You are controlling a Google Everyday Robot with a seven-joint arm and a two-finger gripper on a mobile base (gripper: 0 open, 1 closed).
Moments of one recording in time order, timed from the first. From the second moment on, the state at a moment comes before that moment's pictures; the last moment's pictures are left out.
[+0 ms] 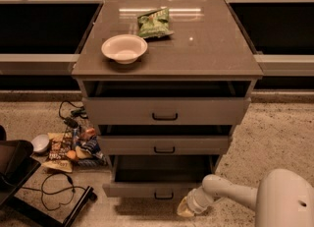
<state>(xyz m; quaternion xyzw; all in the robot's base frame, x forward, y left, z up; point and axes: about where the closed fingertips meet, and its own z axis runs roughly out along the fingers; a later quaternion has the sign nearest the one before) 0.449 -0.126 0.152 -0.62 0.73 0.24 0.15</state>
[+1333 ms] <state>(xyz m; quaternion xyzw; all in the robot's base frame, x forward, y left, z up) 0.546 -0.140 0.154 -0.64 0.71 0.20 0.20</state>
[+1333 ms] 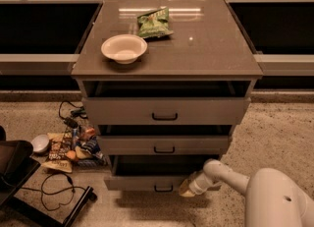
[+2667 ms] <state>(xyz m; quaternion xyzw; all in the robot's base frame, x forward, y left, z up) 0.618 -0.161 0.167 -0.64 0.72 0.16 0.22</state>
